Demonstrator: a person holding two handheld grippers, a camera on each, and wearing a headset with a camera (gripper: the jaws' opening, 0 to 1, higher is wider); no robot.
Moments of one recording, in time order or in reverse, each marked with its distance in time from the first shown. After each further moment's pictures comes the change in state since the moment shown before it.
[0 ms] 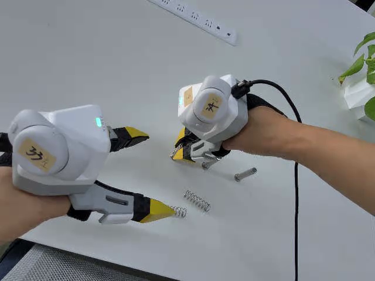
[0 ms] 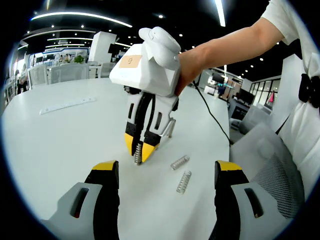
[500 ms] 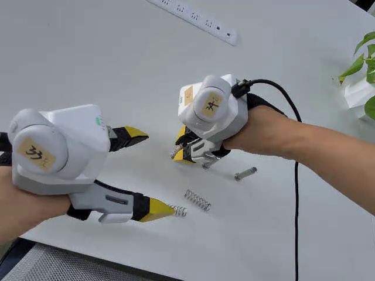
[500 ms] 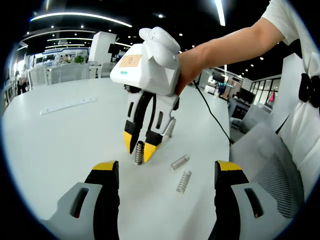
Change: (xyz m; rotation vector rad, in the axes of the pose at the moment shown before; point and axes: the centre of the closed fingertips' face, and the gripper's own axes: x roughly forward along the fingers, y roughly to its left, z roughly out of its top) left arm -0.002 0.000 0.001 0.006 0.006 0.005; right arm -0.002 -0.001 0.002 0.011 -0.011 -0.009
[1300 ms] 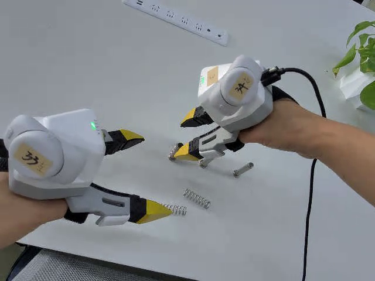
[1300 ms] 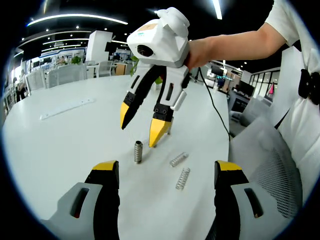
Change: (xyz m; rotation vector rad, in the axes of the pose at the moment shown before) left arm -0.003 -0.007 0.002 0.046 0.049 0.003; right arm -0.057 0.002 0.014 0.121 -0.218 -0.098
